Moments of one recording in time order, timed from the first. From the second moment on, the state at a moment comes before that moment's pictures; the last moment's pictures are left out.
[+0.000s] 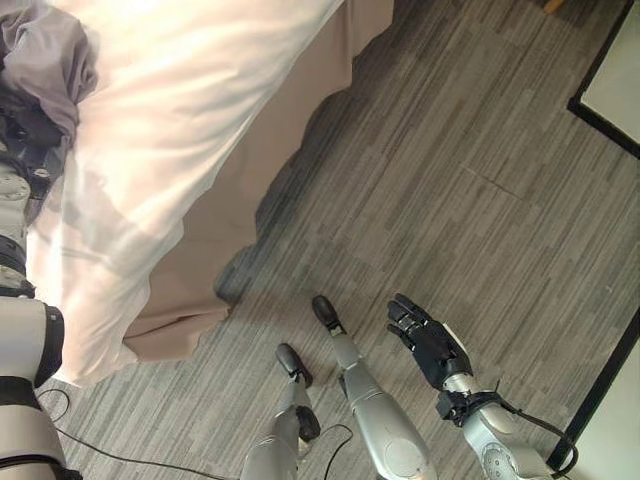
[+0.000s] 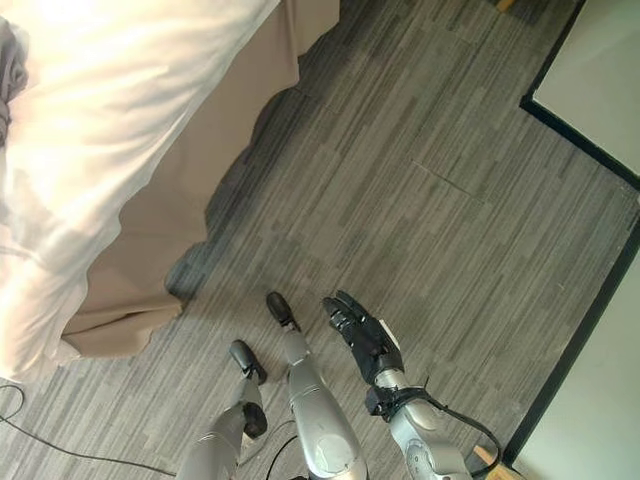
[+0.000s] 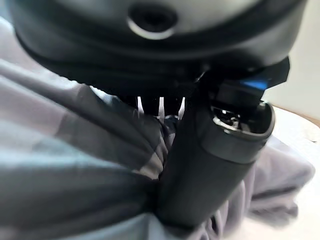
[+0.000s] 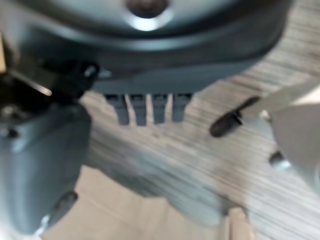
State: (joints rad) left arm -1.29 0.99 -0.40 1.32 -0.04 -0.08 0.18; right arm 0.09 -0.42 0.22 0.23 0.70 -0.12 0.11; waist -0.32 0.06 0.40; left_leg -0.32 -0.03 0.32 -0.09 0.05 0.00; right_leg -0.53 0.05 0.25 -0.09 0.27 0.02
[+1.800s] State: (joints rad) left arm -0.87 0.87 -0.58 0.39 -0.51 -0.22 0.08; right arm 0.17 -0.29 0.22 0.33 0.63 -0.07 0.15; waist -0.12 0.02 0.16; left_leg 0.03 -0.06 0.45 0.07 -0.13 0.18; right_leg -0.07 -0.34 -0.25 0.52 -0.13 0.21
